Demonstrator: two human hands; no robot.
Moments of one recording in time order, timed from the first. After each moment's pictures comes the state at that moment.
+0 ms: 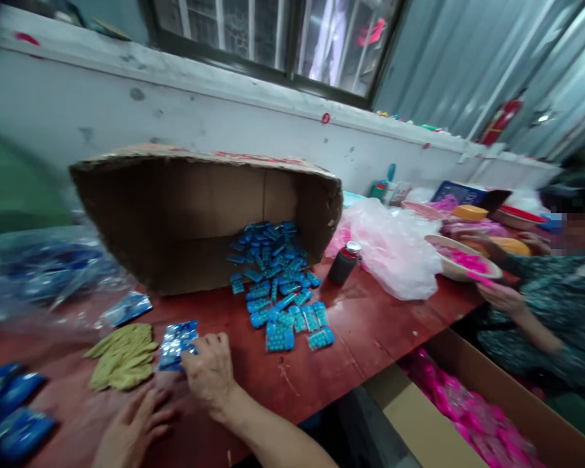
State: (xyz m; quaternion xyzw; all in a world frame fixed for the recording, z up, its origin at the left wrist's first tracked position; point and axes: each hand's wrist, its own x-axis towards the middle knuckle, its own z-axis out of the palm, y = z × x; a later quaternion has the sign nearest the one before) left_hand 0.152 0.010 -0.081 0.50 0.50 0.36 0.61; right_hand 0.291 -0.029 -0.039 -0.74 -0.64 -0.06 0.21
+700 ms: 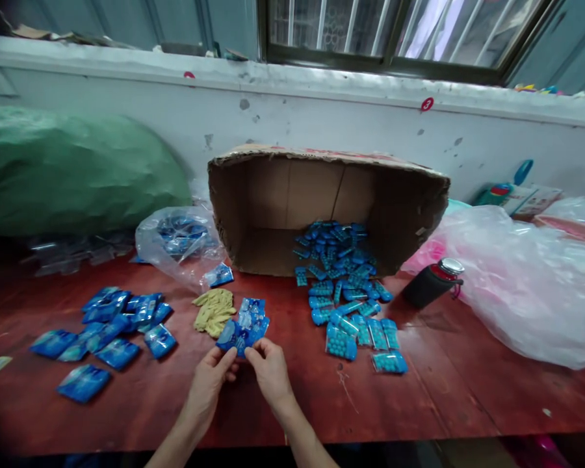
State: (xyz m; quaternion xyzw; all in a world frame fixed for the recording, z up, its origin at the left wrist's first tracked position) left_hand 0.158 -0.001 -0.043 0.41 0.49 0.37 0.68; right_hand 0.262 -0.046 -0.036 -0.62 -0.33 0.40 0.58
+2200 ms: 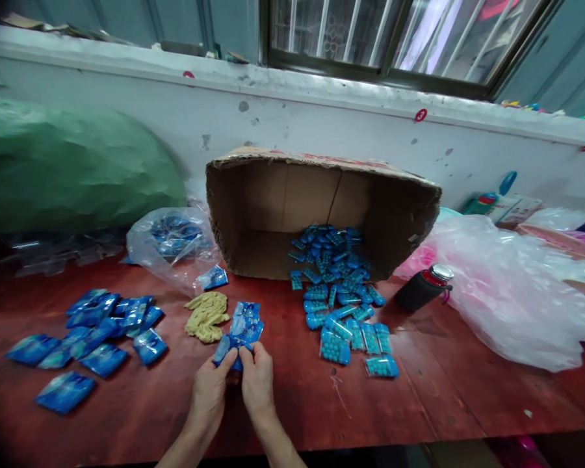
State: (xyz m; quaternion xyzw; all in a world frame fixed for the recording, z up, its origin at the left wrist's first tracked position) left_hand 0.177 -0.008 -0.039 0.36 0.53 0.41 0.65; right_hand 0.245 -0.039 -0.048 -0.63 -0.27 0.36 0.63
